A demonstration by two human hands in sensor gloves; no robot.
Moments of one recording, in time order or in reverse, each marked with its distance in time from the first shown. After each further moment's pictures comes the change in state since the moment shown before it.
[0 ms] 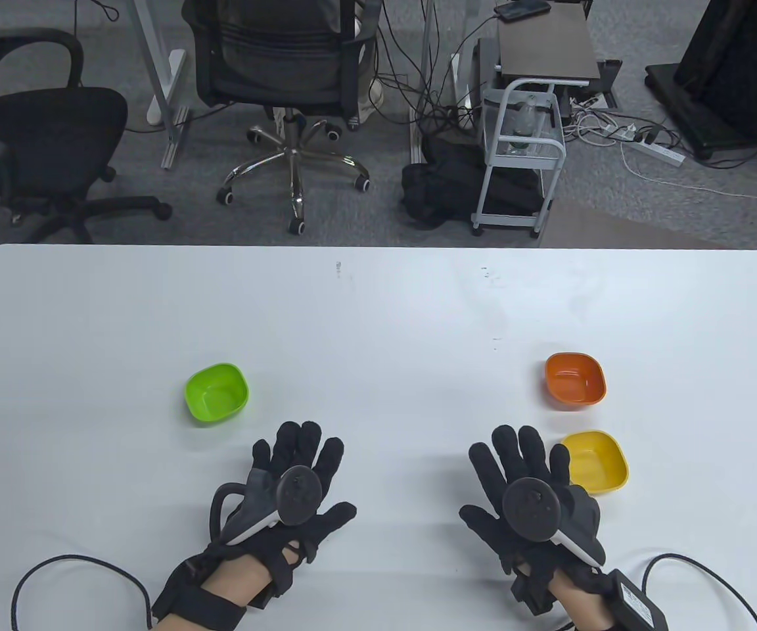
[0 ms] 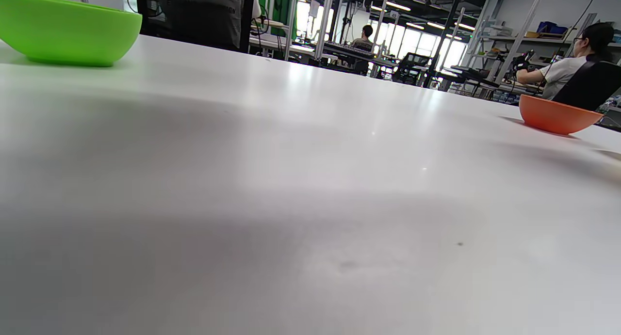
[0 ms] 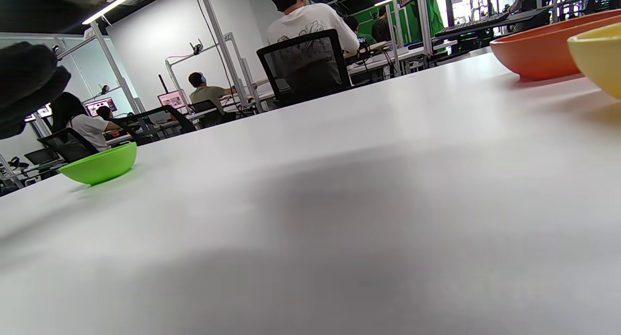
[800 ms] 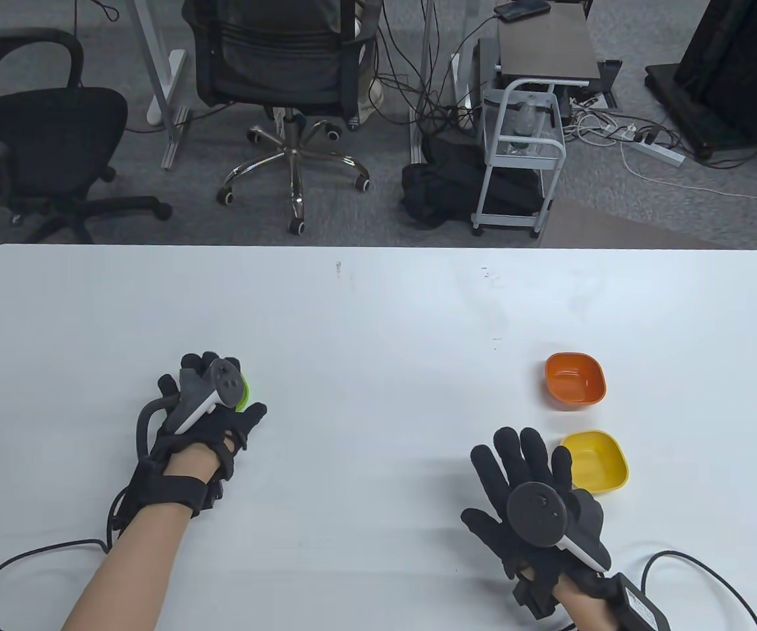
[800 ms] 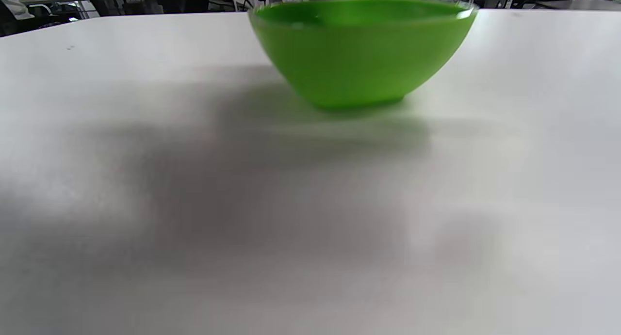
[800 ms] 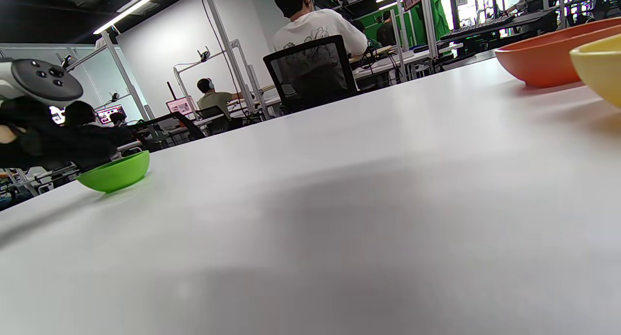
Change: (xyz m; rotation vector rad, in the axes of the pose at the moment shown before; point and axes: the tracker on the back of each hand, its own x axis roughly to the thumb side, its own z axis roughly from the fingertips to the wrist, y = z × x) left_hand -0.143 0.038 -0.089 -0.172 0.521 -0.064; right_hand -0.002 -0.005 0.006 -0.013 -0.020 -0.019
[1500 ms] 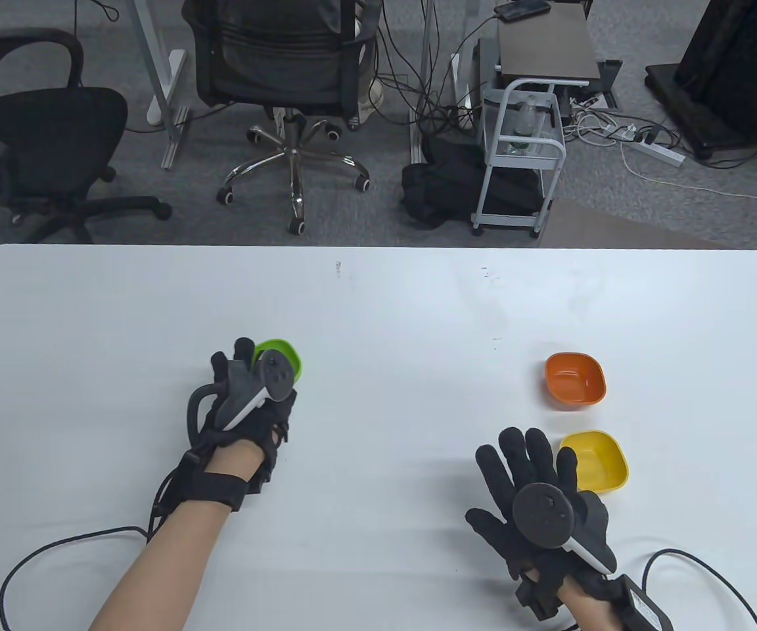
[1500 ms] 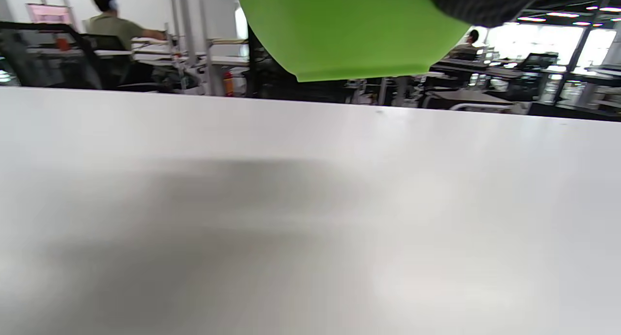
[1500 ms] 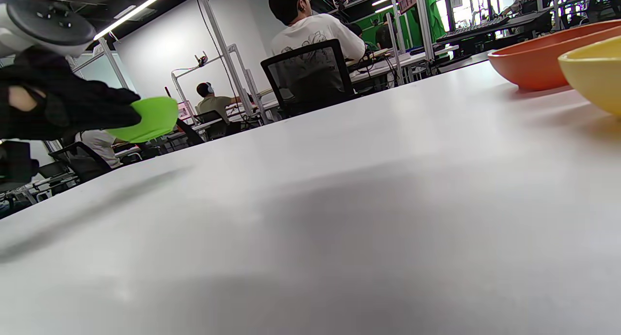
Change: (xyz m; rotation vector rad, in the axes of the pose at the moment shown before) left_hand 0.096 0.042 0.046 0.234 -0.223 0.021; right_hand -0.003 -0.001 0.002 -0.008 0.009 -0.013
